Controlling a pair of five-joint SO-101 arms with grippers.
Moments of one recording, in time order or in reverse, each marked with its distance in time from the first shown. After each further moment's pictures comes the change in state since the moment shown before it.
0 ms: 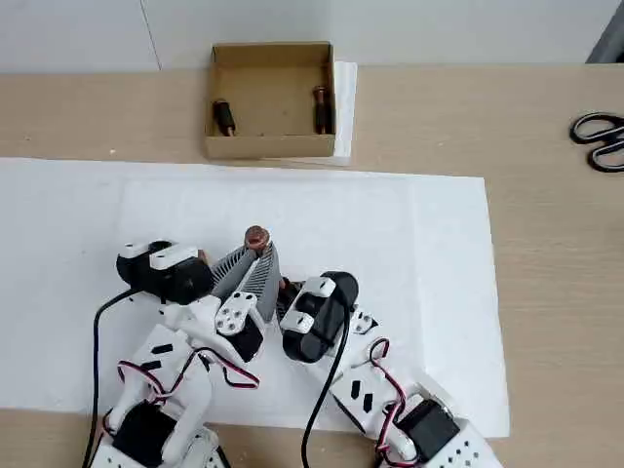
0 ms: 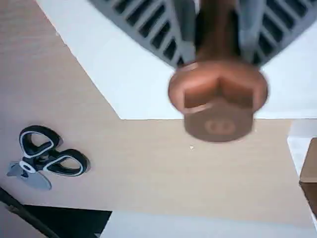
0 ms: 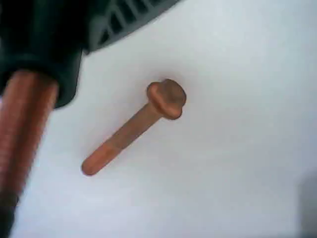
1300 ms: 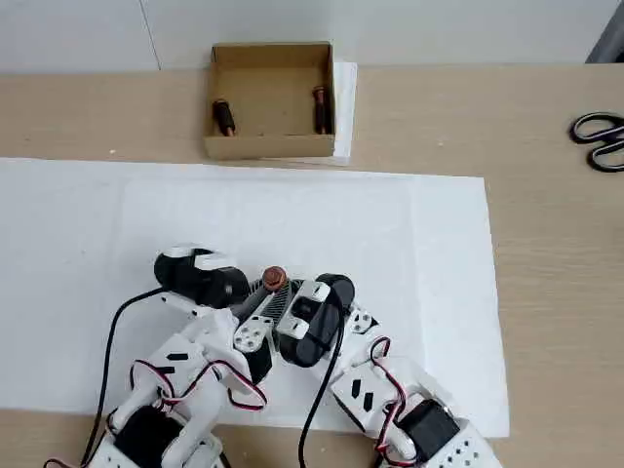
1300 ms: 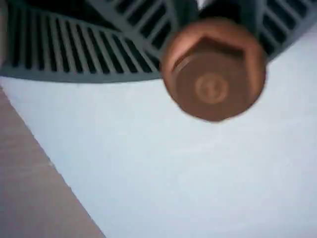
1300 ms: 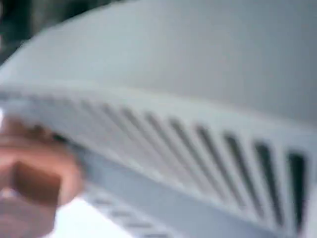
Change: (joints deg) left arm 8.0 -0.1 -0.2 14.4 -0.6; right arm 0.4 0.1 0.0 -1.2 3.4
